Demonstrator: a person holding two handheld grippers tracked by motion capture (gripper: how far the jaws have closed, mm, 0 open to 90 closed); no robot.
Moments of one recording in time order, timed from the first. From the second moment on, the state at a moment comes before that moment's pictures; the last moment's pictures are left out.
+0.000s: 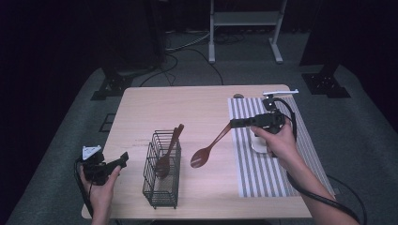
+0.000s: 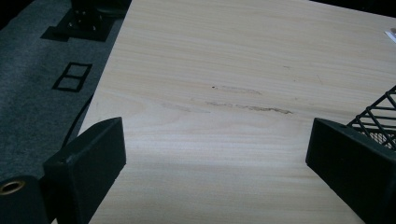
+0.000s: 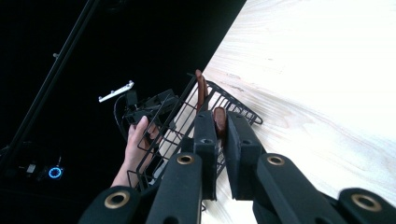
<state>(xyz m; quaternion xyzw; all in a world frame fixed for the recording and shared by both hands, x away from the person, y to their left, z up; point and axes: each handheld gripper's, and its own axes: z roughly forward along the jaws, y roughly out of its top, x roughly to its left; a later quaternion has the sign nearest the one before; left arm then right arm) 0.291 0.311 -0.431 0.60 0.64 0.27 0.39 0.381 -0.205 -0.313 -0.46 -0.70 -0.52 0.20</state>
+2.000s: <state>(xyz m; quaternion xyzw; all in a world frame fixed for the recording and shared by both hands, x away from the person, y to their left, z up) 0.291 0.311 -0.431 0.61 0.64 0.28 0.39 0.391 -0.271 -0.333 -0.52 -0.65 -0.52 0.17</state>
